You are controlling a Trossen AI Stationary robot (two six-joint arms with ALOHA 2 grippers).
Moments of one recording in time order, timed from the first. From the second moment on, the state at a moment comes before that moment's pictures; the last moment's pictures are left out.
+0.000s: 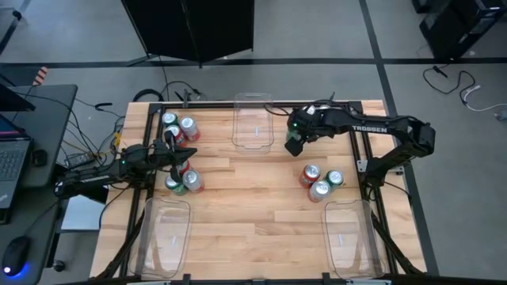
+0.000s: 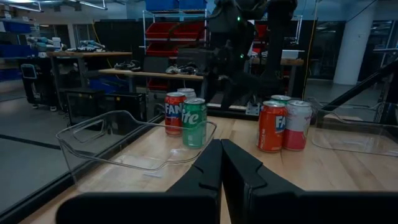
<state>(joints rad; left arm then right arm) 0.21 0.01 0.01 0.08 -0.07 -0.03 -0.36 1.48 1.10 -0.83 0.18 0.38</state>
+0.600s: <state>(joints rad) 0.21 0.01 0.01 0.08 -0.07 -0.03 -0.45 1.49 1.14 -0.73 0.32 0.17</state>
